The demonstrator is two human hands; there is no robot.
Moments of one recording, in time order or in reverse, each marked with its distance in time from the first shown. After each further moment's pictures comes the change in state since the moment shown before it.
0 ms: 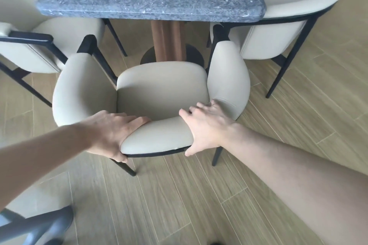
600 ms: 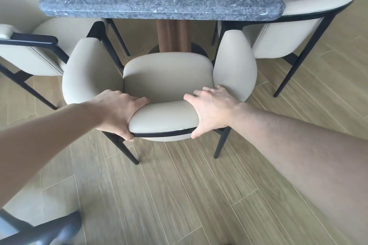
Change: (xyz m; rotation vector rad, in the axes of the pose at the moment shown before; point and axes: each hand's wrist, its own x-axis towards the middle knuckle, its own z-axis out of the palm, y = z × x) left_hand 0.034 -0.071 -0.021 0.052 0.035 -0.099; right_hand 0.068 0.009 -0.031 0.038 -0.010 0.070
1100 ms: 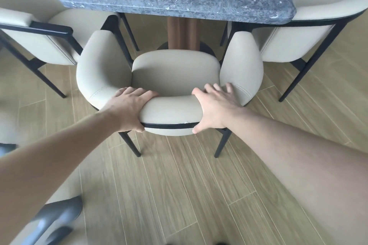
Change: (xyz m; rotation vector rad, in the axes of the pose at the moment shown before) left_hand -0.015 0.026 0.025 -0.289 0.120 -0.229; right_hand -0.009 -0.015 0.001 0.144 0.001 0.160
